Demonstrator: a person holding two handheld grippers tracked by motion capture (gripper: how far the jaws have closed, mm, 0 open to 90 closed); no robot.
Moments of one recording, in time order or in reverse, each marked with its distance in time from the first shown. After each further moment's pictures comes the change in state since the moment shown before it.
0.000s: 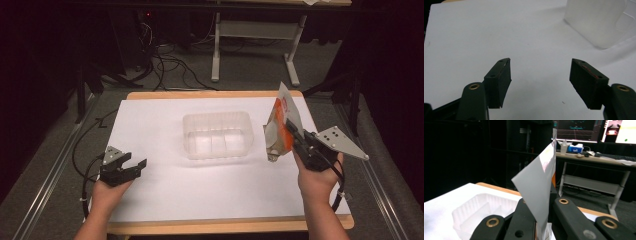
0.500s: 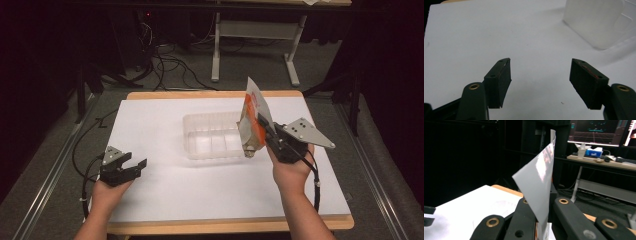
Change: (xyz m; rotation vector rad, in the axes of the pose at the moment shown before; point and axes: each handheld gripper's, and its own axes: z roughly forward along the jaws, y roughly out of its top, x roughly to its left) left arm 0.000 0.000 -0.001 -0.007 -0.006 -0.003; right arm 0.046 0.012 0.037 -0.002 0.098 -0.024
